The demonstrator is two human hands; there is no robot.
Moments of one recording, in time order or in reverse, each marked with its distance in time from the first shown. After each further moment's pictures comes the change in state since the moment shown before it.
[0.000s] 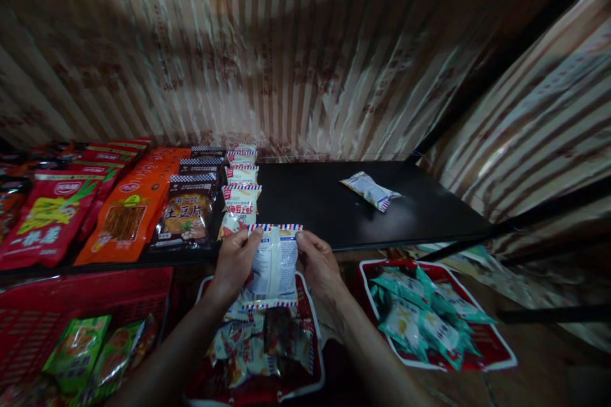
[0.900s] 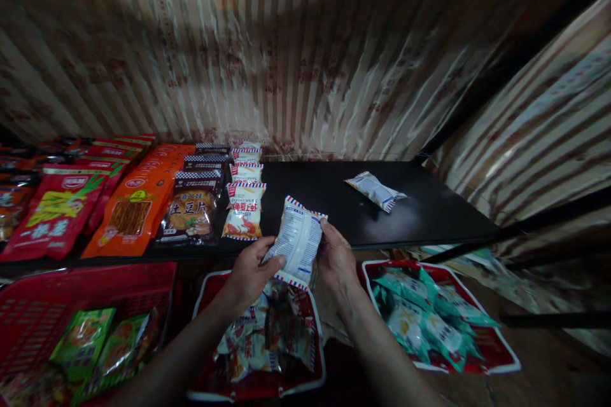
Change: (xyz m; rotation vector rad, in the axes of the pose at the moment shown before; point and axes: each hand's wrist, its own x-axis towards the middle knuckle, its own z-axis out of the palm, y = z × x) left_hand -0.008 -0.027 0.001 -0.129 -0.295 -0.071; right_hand 0.017 -0.014 -0.004 0.226 0.328 -0.051
